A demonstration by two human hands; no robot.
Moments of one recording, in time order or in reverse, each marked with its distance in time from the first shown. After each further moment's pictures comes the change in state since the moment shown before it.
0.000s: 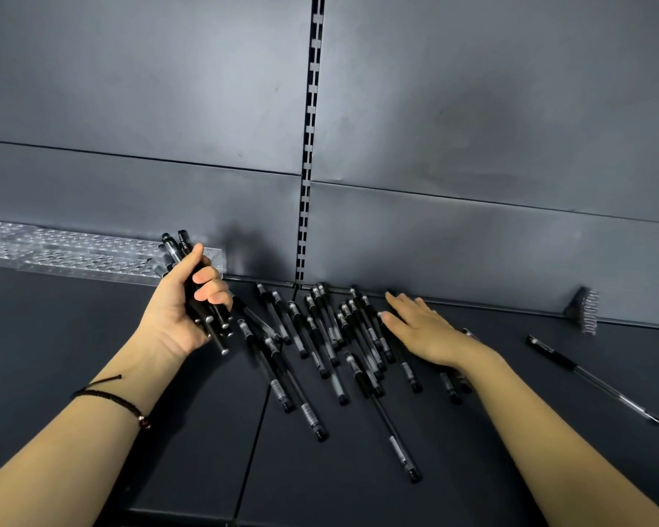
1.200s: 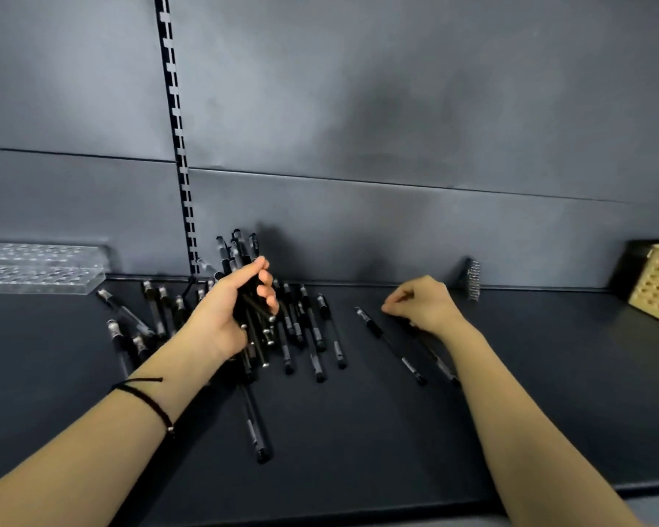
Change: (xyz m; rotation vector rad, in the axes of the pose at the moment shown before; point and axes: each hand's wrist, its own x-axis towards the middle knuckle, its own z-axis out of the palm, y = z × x) left_hand 0.007 -0.157 0.103 0.243 -0.047 -0.209; right_hand -0.040 0.127 -0.053 0.305 0.406 0.160
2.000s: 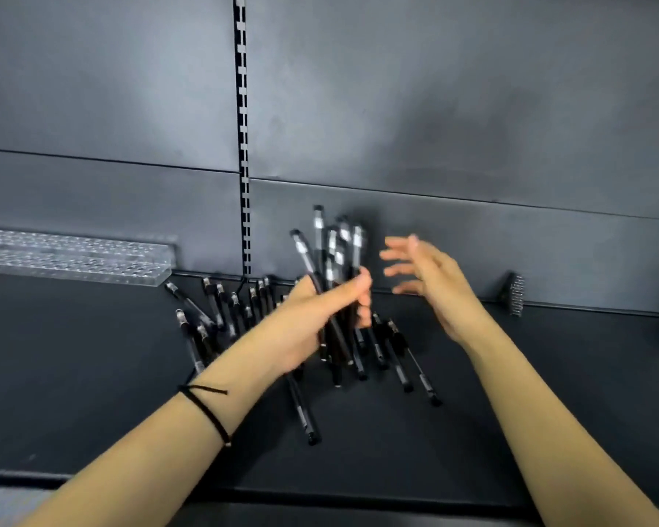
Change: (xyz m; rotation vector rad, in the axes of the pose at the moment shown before) left_hand -0.059 -0.011 0.041 0.496 -0.277 0.222; right_hand -0.035 -0.080 0.003 0.757 -0.052 -0.307
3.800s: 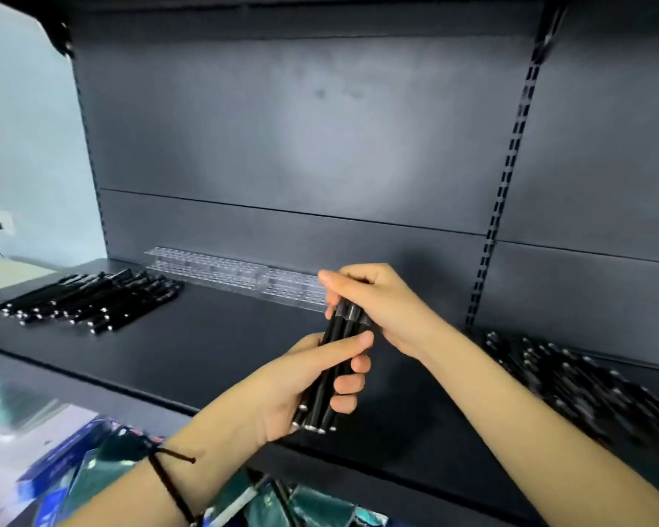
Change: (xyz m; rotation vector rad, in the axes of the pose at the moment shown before) left_hand -0.213 0.138 -0.249 -0.169 0.095 -0.224; right_hand -0.021 -0.145 0.391 0.055 -0.532 -0.074
